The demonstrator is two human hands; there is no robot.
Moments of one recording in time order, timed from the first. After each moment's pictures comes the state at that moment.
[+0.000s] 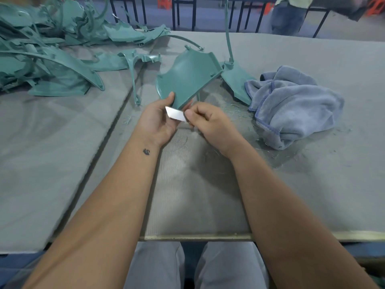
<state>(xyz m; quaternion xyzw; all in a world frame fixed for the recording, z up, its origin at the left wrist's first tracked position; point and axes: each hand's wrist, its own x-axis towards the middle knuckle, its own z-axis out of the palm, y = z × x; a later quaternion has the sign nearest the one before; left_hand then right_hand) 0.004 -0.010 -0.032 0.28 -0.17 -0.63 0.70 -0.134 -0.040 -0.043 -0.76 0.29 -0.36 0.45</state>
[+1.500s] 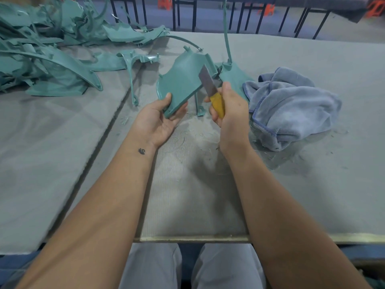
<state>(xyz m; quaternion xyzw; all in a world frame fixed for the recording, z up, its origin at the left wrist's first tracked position) 0.008 -0.016 -0.038 0.32 -0.16 -0.61 0.71 -0.142 -0.038 -0.028 -0.55 0.32 -0.58 0.51</state>
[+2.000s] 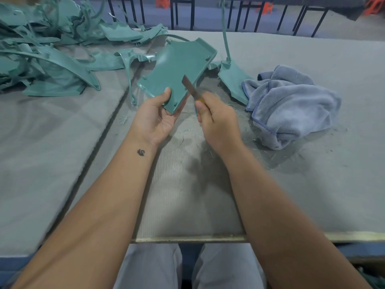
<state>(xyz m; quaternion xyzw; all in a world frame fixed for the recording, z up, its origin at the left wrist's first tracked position) 0.005 -0.014 -0.032 0.22 -0.16 -0.62 0.74 -0.140 -0.044 -0.048 -0.80 0.36 -0.44 0.19</state>
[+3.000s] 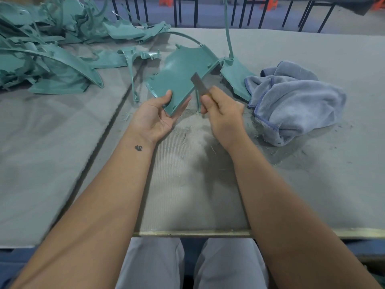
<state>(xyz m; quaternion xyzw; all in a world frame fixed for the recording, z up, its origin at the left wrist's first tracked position) 0.010 -0.009 -0.035 0.24 -0.15 -0.64 0.71 -0.146 -0.051 -0.050 -0.78 0.38 -0.44 0.22</state>
